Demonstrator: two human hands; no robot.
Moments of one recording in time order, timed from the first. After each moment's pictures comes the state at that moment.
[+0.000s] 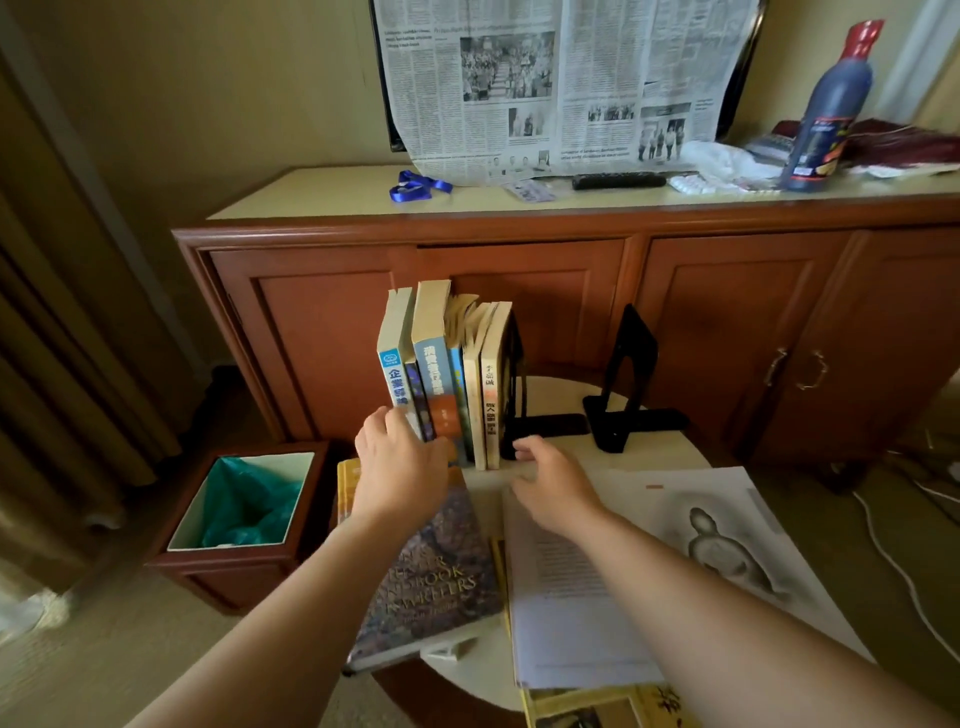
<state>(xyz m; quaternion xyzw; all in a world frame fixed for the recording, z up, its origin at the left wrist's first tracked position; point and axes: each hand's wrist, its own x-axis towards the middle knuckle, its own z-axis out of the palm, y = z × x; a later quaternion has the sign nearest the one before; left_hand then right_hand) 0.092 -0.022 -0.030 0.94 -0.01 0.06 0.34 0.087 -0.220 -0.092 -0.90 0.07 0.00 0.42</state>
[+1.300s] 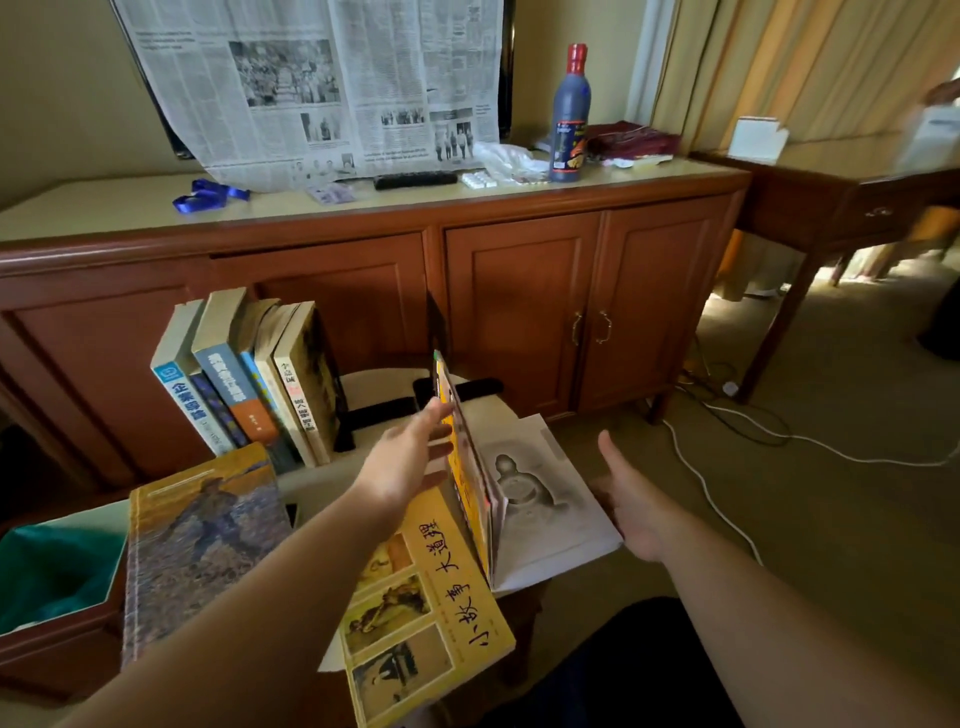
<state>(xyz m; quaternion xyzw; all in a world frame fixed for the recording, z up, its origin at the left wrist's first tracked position) 0.007 -0.196 -0.013 0.72 -0.09 -0.24 0.65 -0.104 -0.452 -0.081 -0.55 0.39 0.08 0.73</state>
